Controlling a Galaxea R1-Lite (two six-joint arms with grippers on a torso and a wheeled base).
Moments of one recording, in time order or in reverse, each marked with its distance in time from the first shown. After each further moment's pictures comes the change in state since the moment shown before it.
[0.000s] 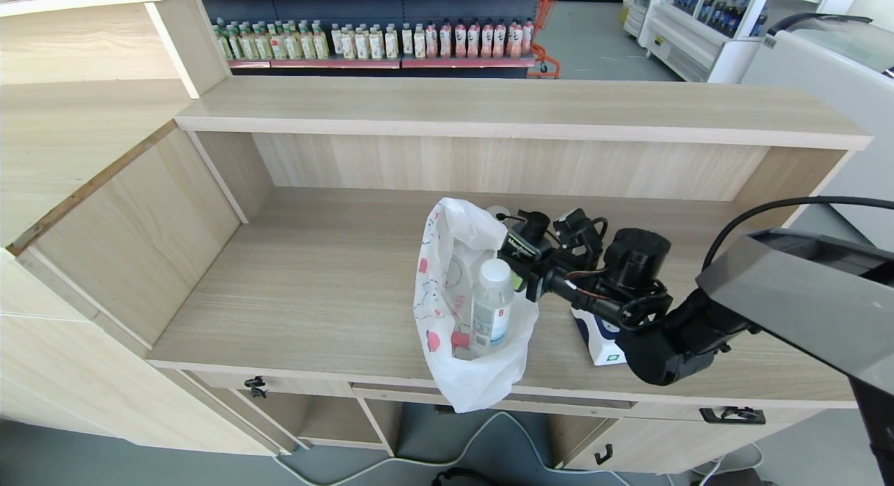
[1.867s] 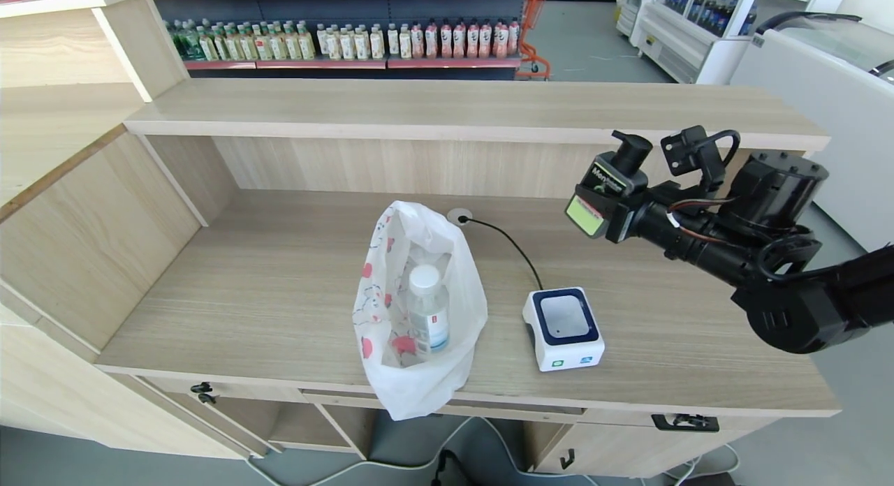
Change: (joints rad) left arm 0.000 0.000 0.000 0.000 0.000 0.005; right arm -0.129 -0.416 0.132 0.230 -0.093 0.033
